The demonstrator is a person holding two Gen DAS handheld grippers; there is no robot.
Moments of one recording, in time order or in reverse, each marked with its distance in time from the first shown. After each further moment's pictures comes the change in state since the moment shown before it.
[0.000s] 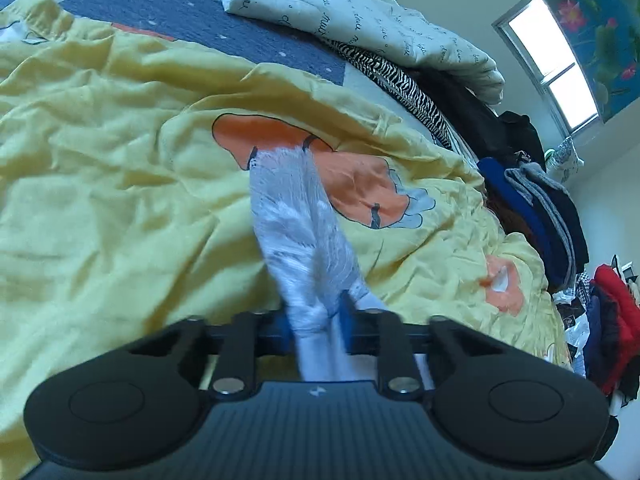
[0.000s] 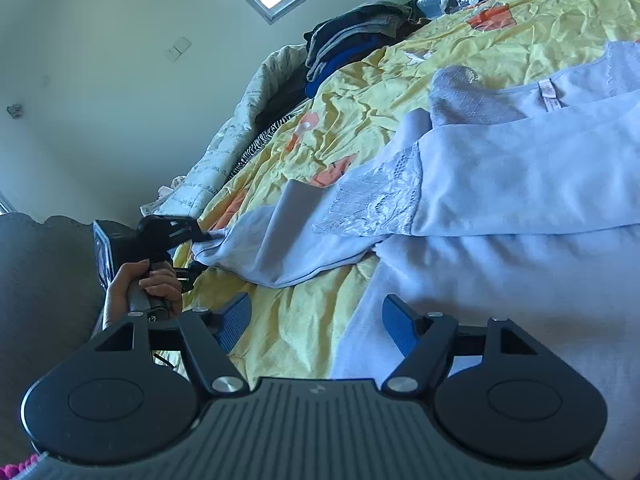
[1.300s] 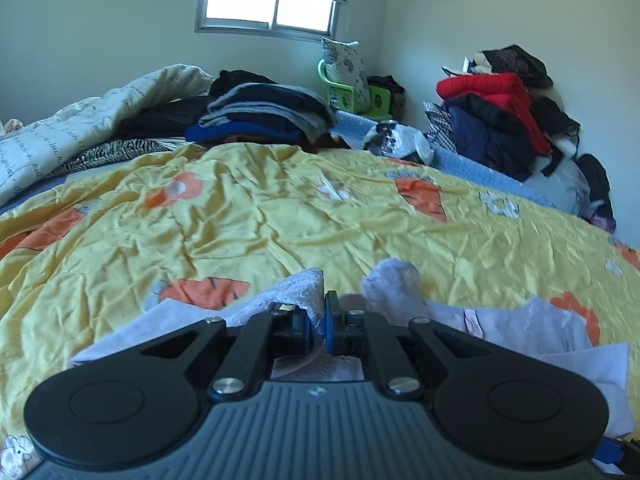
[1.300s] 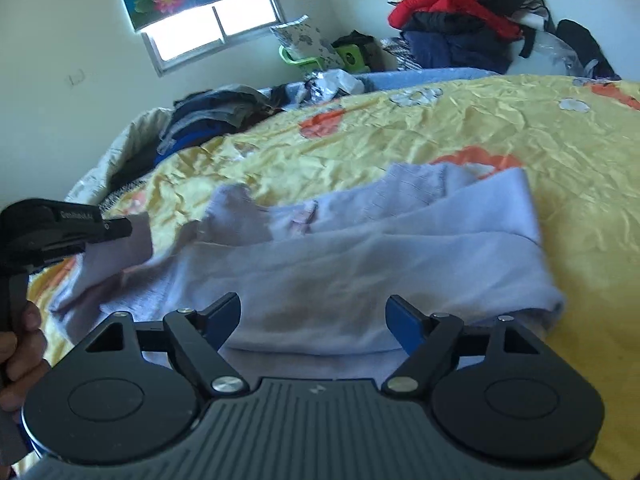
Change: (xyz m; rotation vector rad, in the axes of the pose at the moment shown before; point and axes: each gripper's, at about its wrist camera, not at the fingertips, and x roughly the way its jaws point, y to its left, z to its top) left arm -0.093 -0.199 -0.255 0.870 -0.128 -0.222; right arm -0.072 -0.086 0.032 -0.096 -0.212 -0.475
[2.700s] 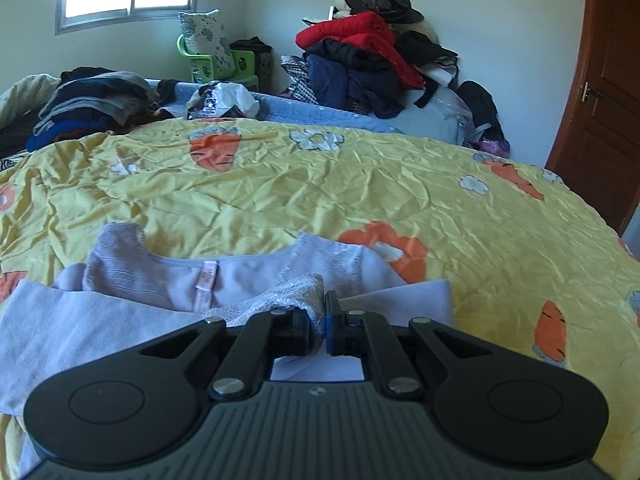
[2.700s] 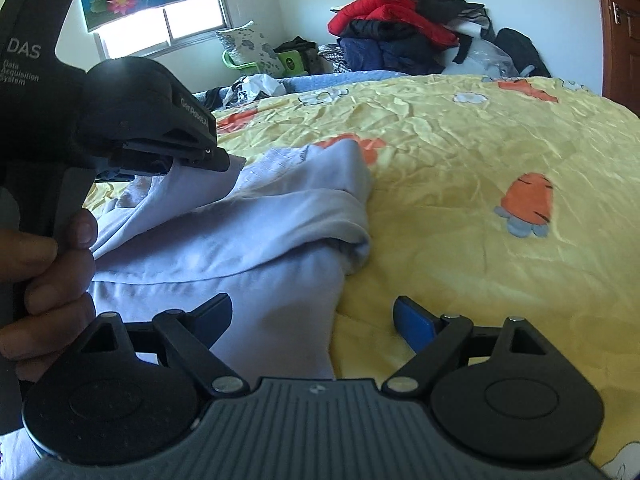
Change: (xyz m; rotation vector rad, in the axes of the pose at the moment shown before) left arm -0.010 -0.178 -0.031 0.205 0.116 -0.297; right arm -0.063 -0.062 -0.039 0.010 -0.030 -0.178
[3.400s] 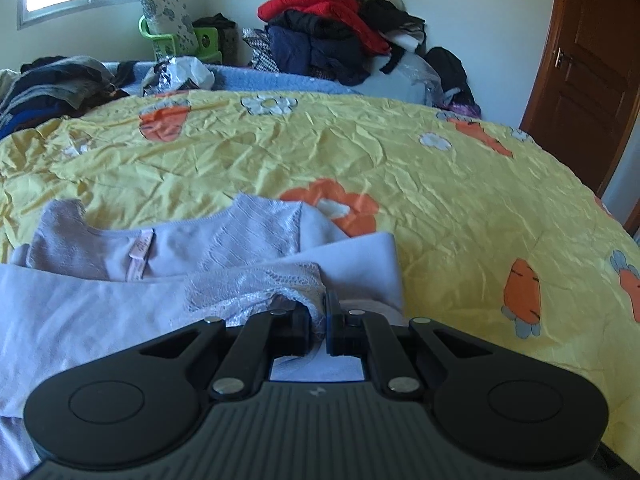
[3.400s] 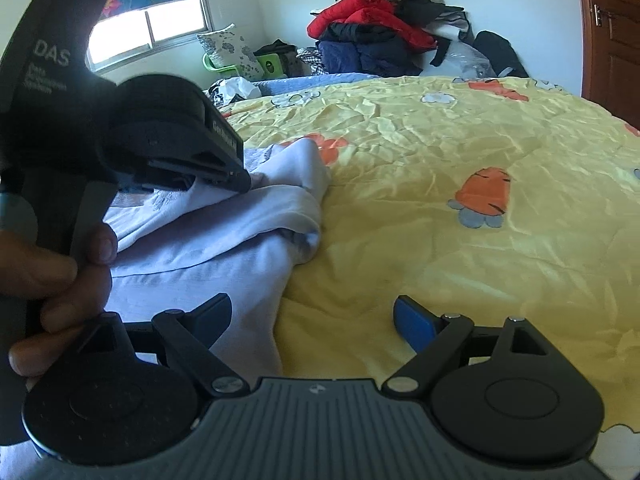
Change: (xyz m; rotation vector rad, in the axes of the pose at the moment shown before) left arm 0.018 -0.032 -0.015 0.056 0.095 -0.077; right arm -0.012 -0.018 -0.007 0.000 -0.011 -0.070
